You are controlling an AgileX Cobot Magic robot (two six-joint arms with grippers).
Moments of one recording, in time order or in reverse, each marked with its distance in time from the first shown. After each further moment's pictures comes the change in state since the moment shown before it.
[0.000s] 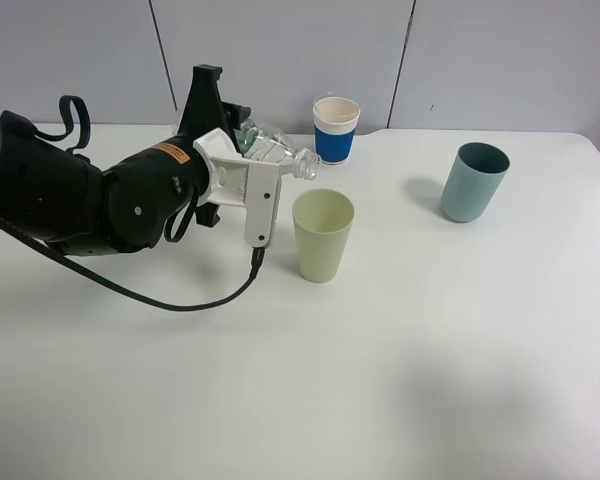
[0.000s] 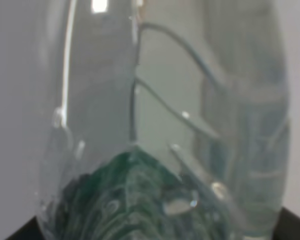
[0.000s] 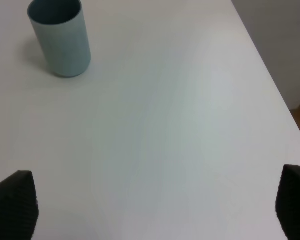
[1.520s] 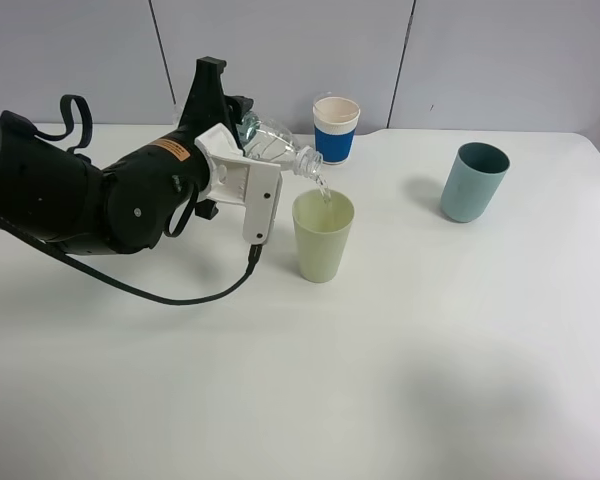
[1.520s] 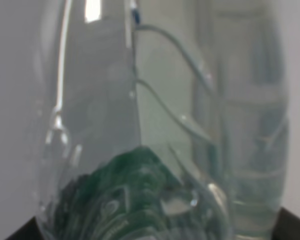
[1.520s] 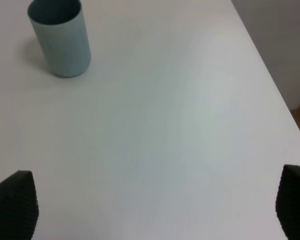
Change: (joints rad) left arm 0.000 0.000 0.000 0.029 -0.036 0.041; right arm 0.000 0.000 0.000 0.000 0.000 0.000
